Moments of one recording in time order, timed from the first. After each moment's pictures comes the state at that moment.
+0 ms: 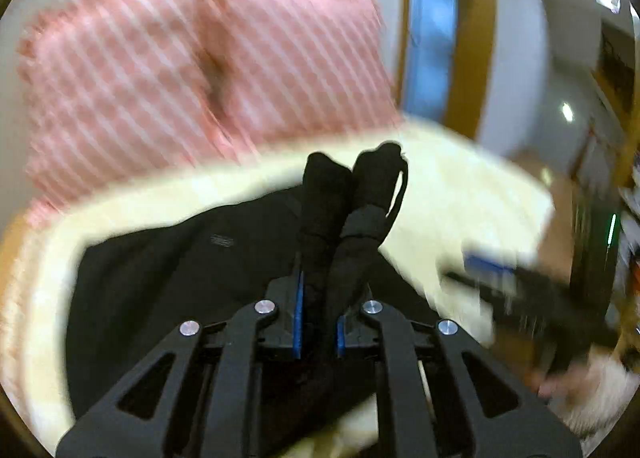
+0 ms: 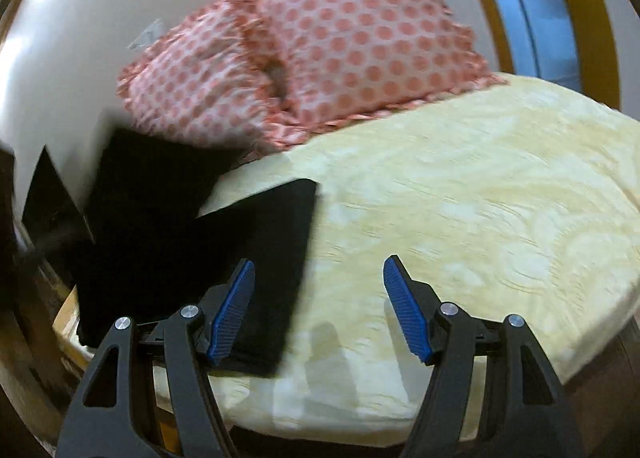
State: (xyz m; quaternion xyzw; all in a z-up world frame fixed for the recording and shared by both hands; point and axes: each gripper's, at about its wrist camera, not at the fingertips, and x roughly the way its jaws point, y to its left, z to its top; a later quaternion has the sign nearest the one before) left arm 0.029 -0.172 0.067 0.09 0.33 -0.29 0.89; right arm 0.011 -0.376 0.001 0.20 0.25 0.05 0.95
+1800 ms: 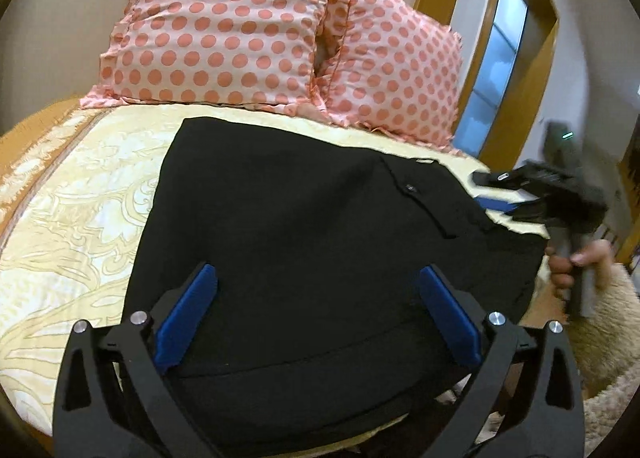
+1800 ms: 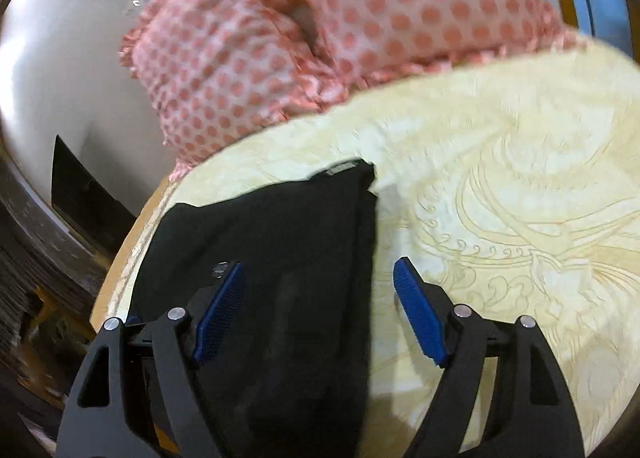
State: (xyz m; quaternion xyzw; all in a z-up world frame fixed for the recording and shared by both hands) left arm 0.017 -0.022 0.012 -0.07 0.30 -0.22 0.93; right arm 0.125 -0.366 0.019 0.22 0.37 0.16 0.89
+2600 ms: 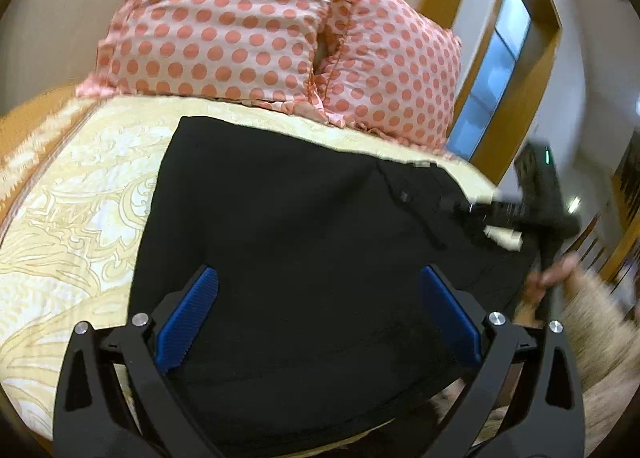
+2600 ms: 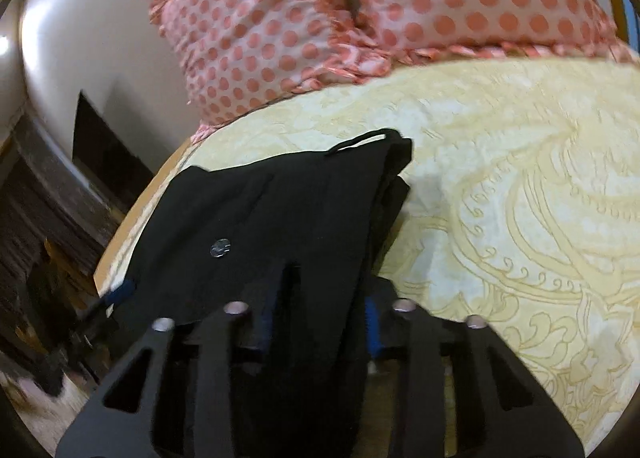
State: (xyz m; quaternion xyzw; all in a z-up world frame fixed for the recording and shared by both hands) left arm 0.027 -0.011 0.029 -0.11 0.32 -0.23 0.91; right arm 0.131 -0.346 0.013 0.15 0.38 0.24 0.88
